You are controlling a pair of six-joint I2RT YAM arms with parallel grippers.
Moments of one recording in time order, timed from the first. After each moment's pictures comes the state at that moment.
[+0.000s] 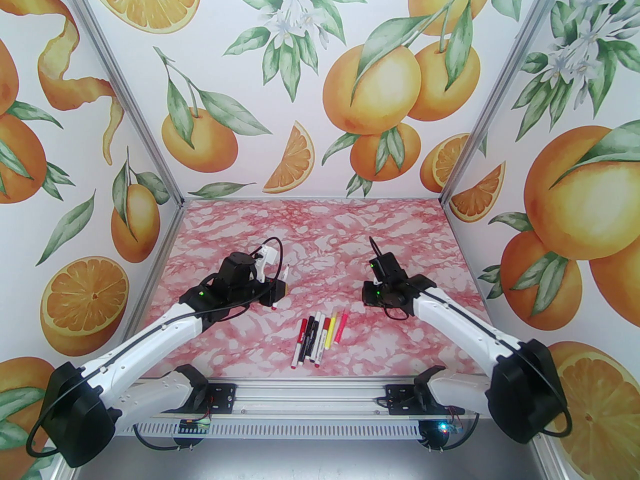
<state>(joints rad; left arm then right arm) -0.59 1.10 0.75 -0.35 0.27 -0.44 0.45 1.29 0.78 -0.63 0.01 0.50</state>
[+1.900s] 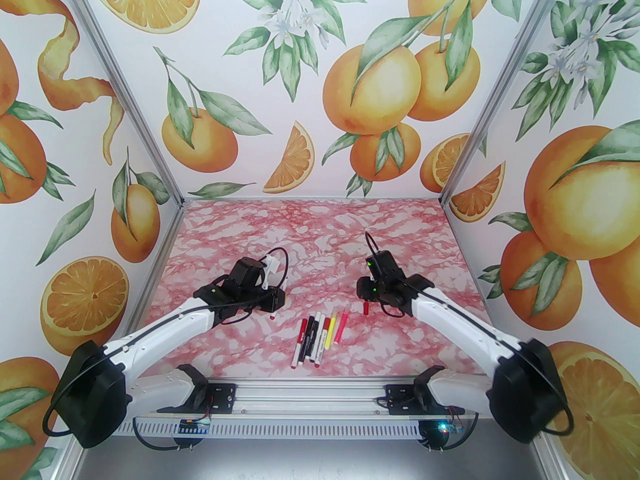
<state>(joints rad) -0.59 1.23 0.72 -0.40 0.22 -0.45 0.49 1.20 0.81 -0.57 0.03 0.48</state>
